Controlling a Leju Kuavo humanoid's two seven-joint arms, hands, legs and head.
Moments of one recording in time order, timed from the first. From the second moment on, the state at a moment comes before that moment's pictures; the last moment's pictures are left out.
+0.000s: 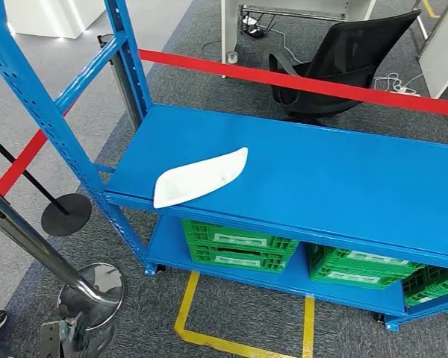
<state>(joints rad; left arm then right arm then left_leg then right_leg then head) 0.08 -0.12 0.50 -0.55 0.00 -0.15 -0.59 -0.03 0.02 -0.15 -0.30 -0.01 -0.12 0.46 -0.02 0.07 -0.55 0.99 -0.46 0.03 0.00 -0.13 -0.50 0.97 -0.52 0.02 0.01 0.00</state>
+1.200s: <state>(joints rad) 0.10 -0.05 0.11 -1.46 -0.59 0.03 -0.42 -0.06 0.03 -0.19 -0.28 0.10 -0.05 0.46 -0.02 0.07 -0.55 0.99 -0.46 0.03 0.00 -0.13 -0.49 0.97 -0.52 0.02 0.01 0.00</state>
